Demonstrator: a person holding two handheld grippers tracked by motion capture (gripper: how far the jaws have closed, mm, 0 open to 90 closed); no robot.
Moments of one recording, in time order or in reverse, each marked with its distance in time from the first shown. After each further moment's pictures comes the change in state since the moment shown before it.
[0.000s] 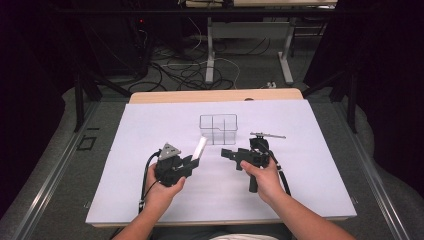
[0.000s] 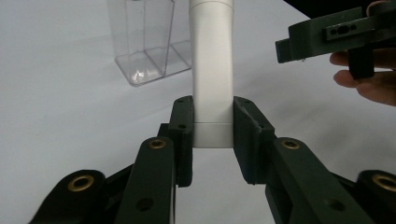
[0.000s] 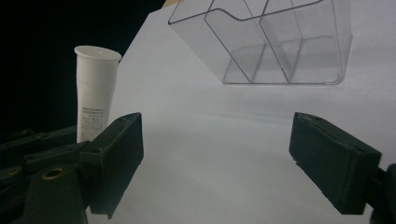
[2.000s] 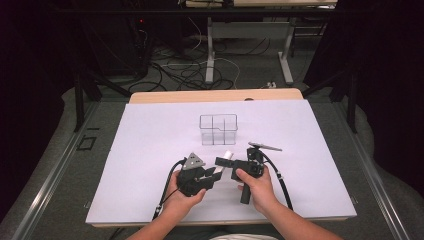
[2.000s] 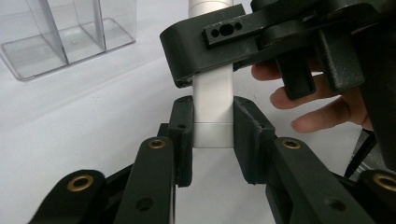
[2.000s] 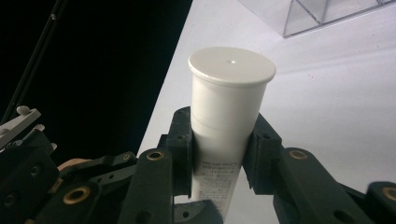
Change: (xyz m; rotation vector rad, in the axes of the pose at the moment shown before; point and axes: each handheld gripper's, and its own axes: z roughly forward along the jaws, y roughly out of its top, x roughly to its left) left arm -0.041 -0.013 0.031 0.060 -0.141 0.082; right arm 0.001 -0.030 0.007 0.050 0.218 0.227
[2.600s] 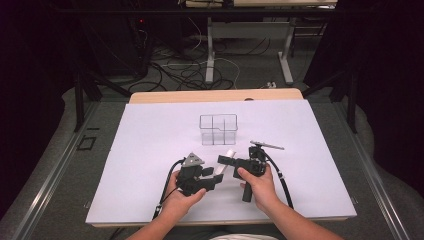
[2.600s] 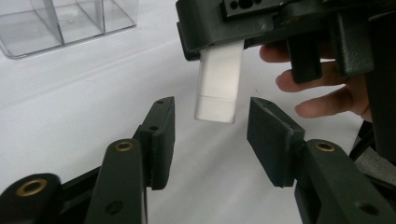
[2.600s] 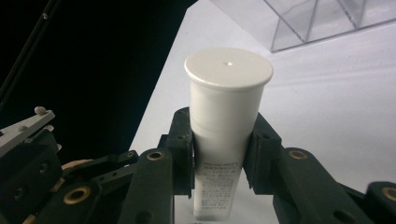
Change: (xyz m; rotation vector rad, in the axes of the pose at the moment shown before) left arm 0.007 -0.003 0.005 0.038 -0.008 -0.064; right arm -0.002 0.005 -0.004 -0.032 -0.029 -0.046
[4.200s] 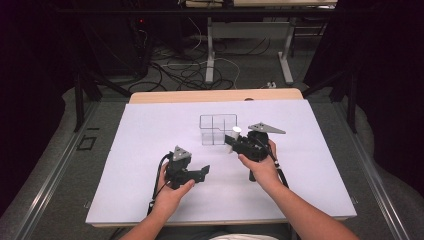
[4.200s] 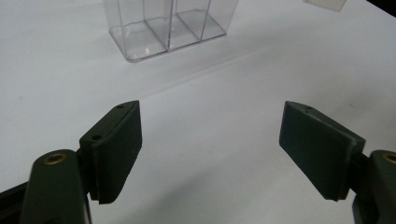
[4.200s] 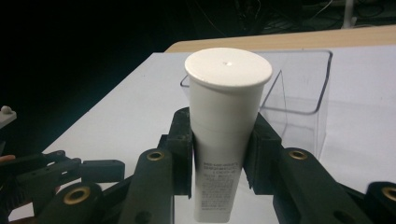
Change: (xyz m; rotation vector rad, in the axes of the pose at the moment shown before) left arm 0.040 0.000 -0.009 -0.050 0.218 -0.037; right arm 0.028 0.043 -0.003 -0.187 -0.222 -0.497
